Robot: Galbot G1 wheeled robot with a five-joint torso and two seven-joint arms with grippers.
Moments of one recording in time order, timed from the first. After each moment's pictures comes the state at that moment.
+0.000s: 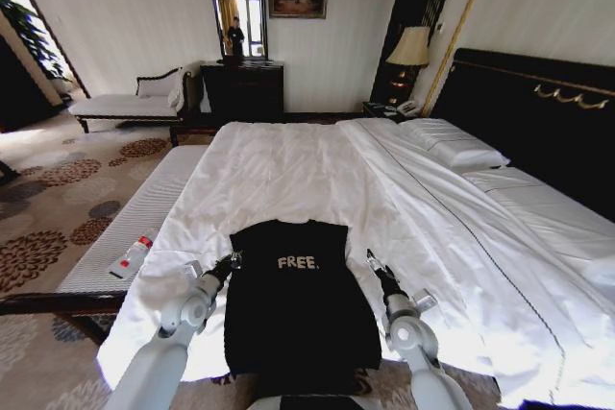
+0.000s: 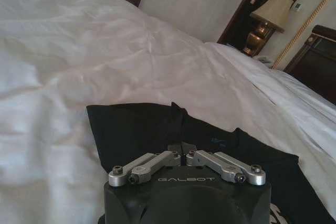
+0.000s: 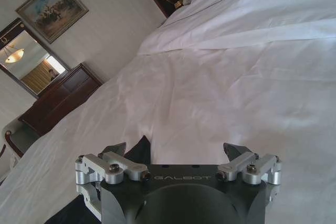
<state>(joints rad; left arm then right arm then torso) 1.23 -1.17 -0.40 -1.82 -0.83 0.39 -0.04 -1.42 1.37 0.54 1.86 0.94 -0.06 0.25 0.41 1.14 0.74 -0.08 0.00</state>
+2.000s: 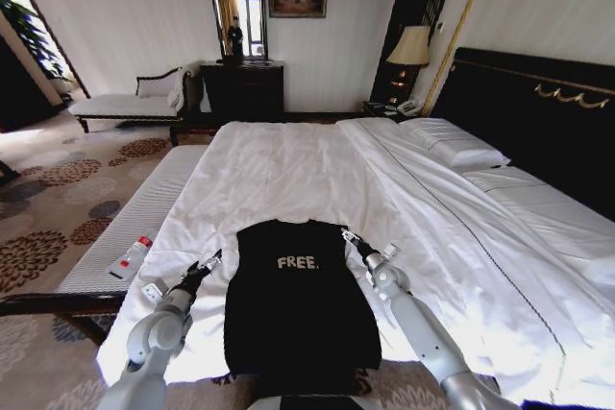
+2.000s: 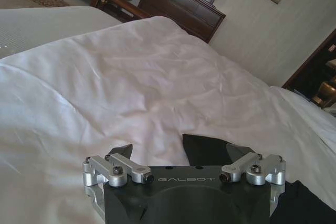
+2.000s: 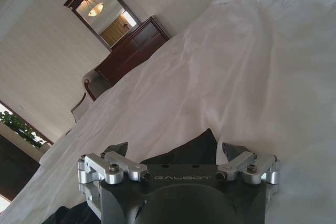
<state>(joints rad) 1.45 -1.32 -0.69 -2.02 -0.86 0.41 -0.19 -0.82 1.23 0.26 1.16 1.08 -0.09 -0.15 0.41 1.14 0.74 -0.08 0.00</state>
